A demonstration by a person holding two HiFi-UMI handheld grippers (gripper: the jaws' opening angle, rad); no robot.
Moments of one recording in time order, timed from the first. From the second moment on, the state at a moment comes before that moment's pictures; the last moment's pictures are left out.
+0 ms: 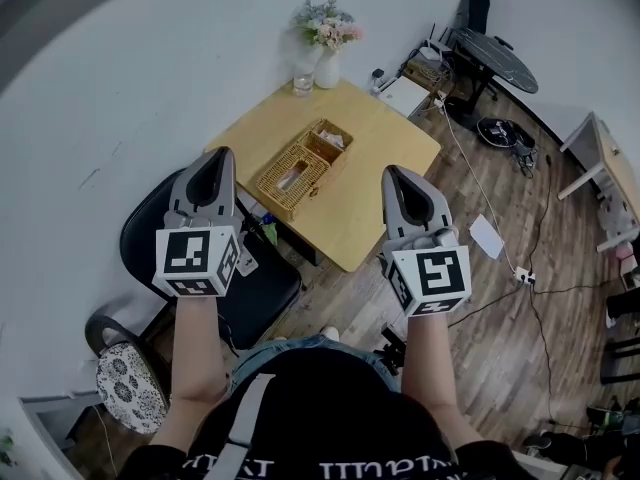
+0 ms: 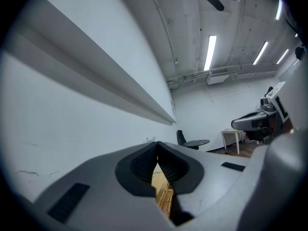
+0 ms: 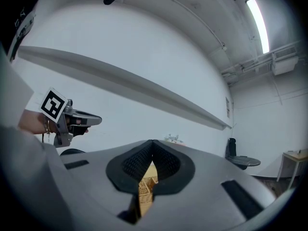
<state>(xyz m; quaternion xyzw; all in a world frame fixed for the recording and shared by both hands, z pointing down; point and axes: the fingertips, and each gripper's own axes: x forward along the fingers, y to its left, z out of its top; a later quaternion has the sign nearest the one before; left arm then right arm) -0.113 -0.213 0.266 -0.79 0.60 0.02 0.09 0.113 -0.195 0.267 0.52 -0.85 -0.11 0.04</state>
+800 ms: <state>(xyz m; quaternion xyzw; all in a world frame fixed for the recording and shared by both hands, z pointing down) -0.117 -0.228 0.256 -0.79 0.60 0.02 0.11 0.114 -0.211 0.259 0.53 -0.84 -0.12 0.04</state>
